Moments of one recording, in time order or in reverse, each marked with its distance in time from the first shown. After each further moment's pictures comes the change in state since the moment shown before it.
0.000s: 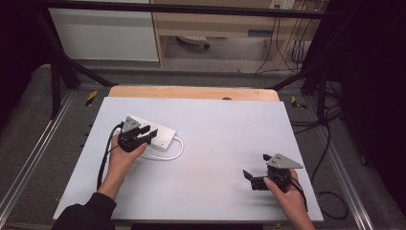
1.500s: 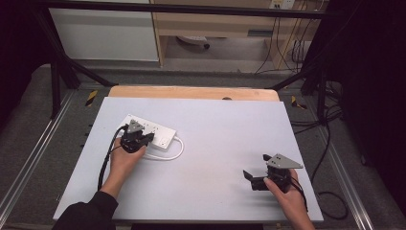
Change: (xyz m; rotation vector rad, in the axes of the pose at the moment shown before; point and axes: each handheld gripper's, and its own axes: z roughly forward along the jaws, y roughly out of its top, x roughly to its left) left arm 0.006 -0.014 0.015 0.160 -0.001 0.025; right arm 0.000 0.000 0.000 0.006 0.001 0.001
